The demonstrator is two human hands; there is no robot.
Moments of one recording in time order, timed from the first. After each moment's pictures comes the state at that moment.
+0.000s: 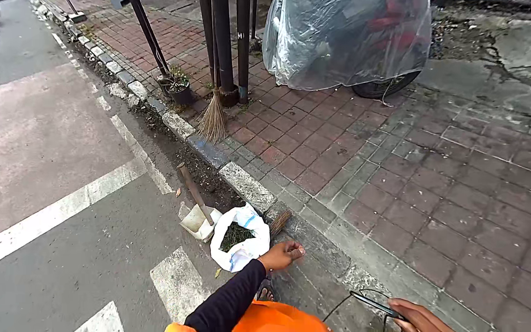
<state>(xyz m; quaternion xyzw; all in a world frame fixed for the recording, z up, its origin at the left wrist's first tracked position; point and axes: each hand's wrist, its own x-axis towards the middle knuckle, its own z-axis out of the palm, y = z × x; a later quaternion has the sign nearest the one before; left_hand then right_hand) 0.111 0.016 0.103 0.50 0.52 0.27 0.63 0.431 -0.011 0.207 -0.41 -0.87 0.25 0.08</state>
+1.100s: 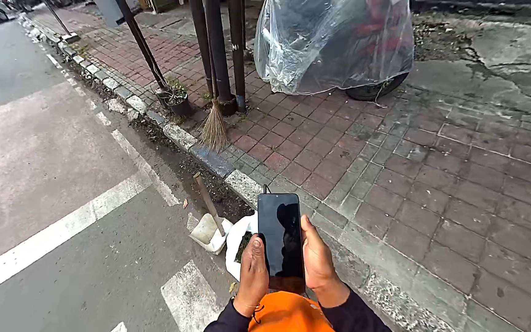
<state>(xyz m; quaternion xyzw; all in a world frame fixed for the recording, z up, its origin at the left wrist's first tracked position) 0.008 -0.079 0.211 0.38 0.53 0.67 0.34 0.100 -0.008 0.249 -0.34 -0.34 0.76 0.45</state>
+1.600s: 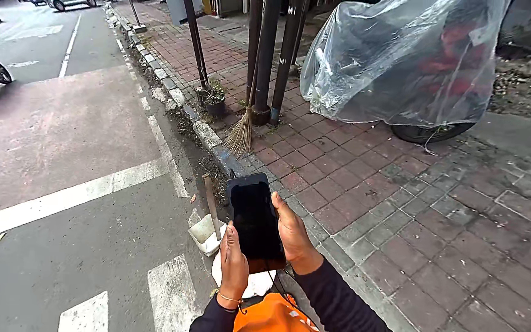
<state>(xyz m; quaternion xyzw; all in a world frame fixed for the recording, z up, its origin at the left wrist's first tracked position) 0.043 -0.024 0.247 0.20 0.54 0.80 0.20 0.088 0.079 0.282 -0.24 -0.48 0.78 0.31</state>
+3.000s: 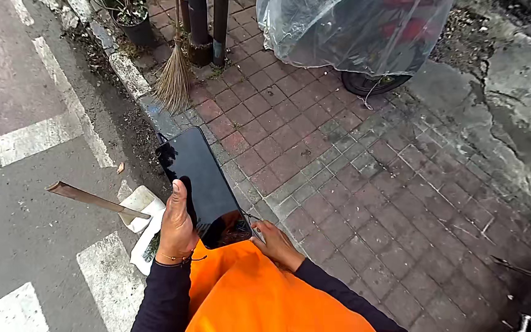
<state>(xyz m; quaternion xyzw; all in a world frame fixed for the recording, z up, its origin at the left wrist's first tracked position) 0.099 0.284 0.249 0.15 0.40 0.82 0.39 0.301 0.400 0.142 -0.37 -0.83 0.37 -0.18</state>
